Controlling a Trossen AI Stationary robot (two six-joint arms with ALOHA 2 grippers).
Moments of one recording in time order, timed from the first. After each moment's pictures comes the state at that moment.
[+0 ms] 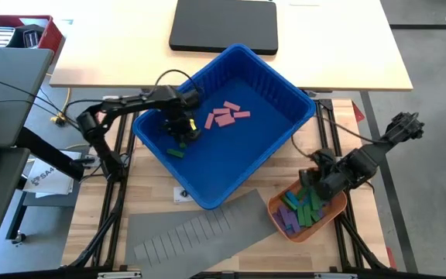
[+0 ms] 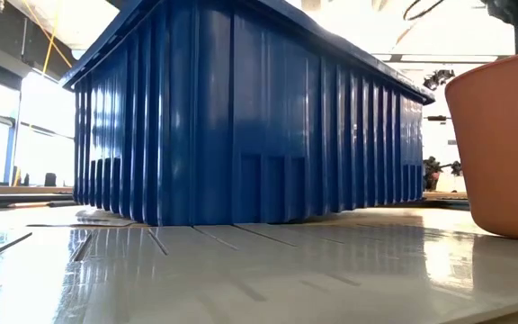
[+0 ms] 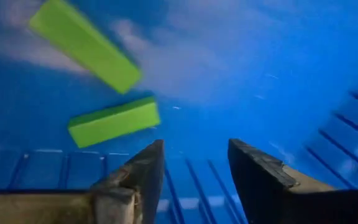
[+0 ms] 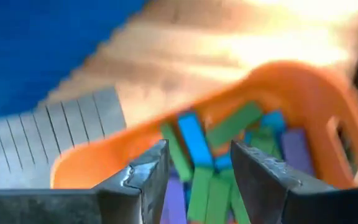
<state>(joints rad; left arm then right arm) 0.57 1.70 1.32 -1.20 0.33 -0.50 0.62 1.07 1.04 -1.38 0.29 1.99</state>
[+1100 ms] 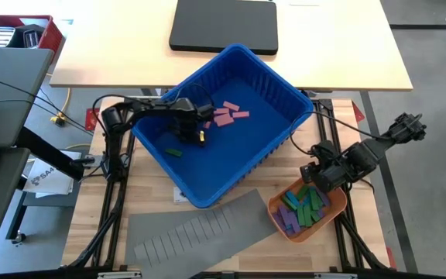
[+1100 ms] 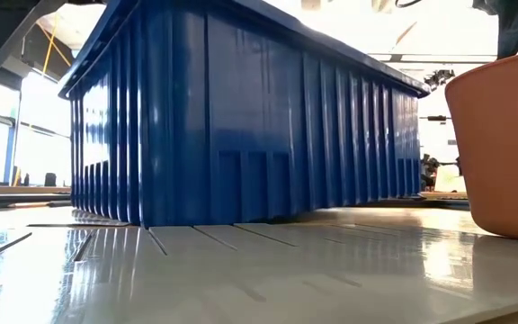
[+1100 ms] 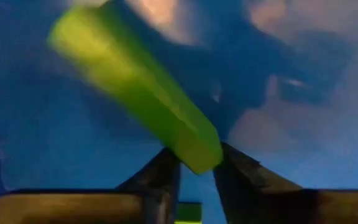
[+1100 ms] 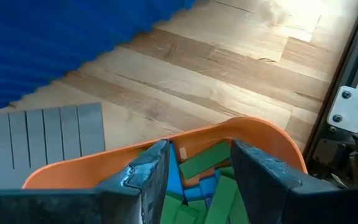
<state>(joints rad) 0.52 1.98 1.32 -1.03 -0.03 -0.67 0.54 1.05 1.10 -1.50 0.36 1.75</state>
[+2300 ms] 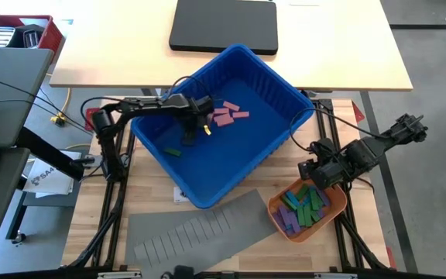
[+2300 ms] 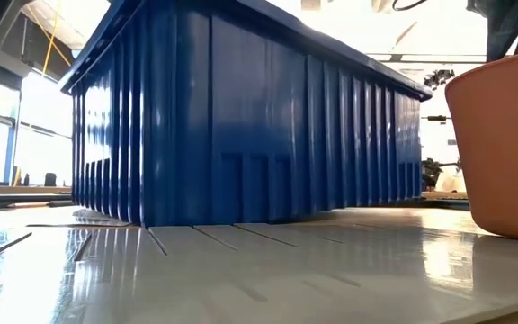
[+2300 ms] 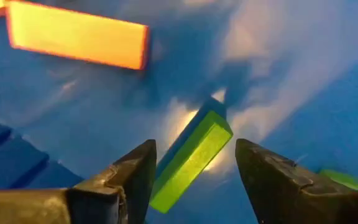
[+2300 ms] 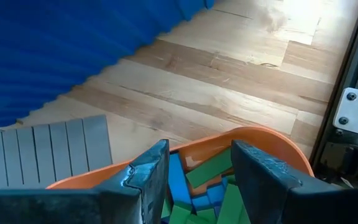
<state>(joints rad) 0.50 1.85 1.34 -0.93 -0.14 0.62 0.49 1.05 1.10 -1.48 0.37 1.75</state>
